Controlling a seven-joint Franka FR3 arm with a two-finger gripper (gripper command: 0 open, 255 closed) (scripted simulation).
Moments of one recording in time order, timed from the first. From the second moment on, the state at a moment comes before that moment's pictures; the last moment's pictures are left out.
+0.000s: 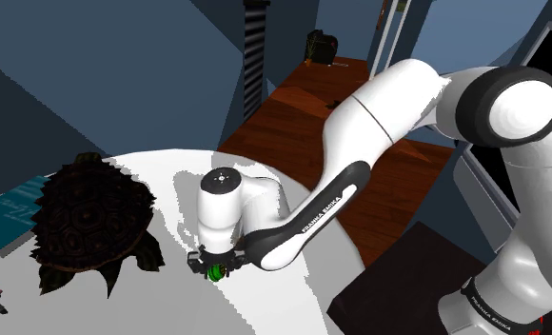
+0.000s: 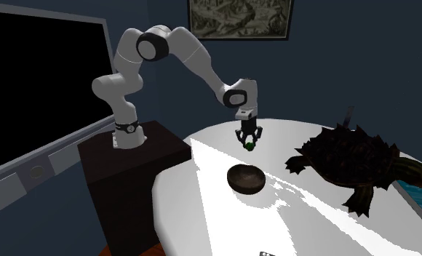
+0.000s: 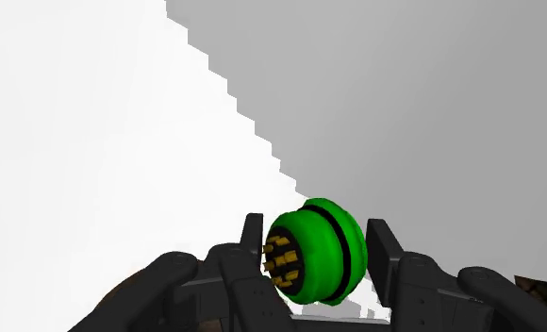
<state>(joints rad) 0.38 0.69 0.45 -1.82 -0.54 2.49 1.61</state>
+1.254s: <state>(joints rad) 0.12 0.61 0.47 -1.84 -0.45 2.46 1.31</state>
